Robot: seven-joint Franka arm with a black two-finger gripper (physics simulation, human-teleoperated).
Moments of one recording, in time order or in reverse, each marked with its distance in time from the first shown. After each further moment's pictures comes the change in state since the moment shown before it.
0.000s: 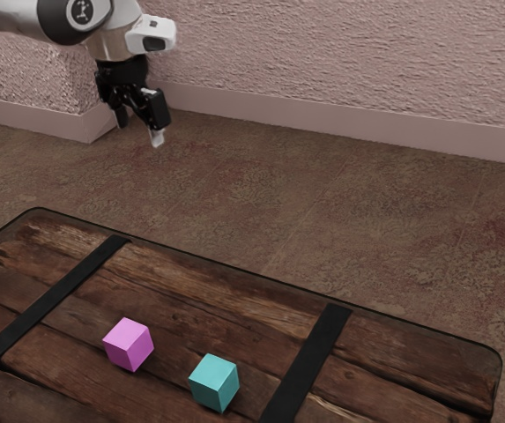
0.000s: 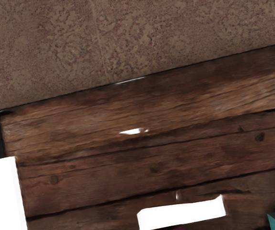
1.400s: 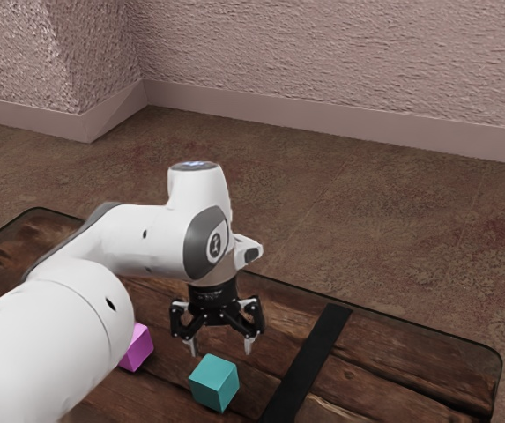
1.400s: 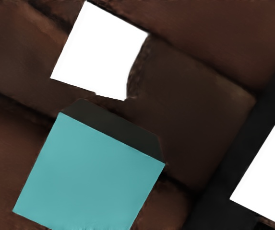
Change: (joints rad) arm -0.291 -0.816 0.106 -0.668 -1.016 0.106 -0.381
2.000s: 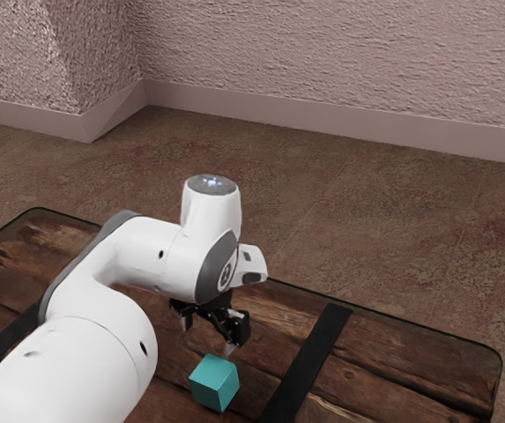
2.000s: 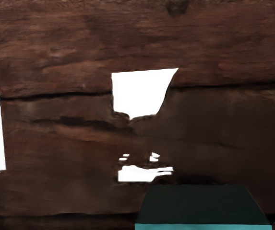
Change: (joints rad) arm 0.024 -0.100 -0.054 -0.002 0.098 0.157 0.490
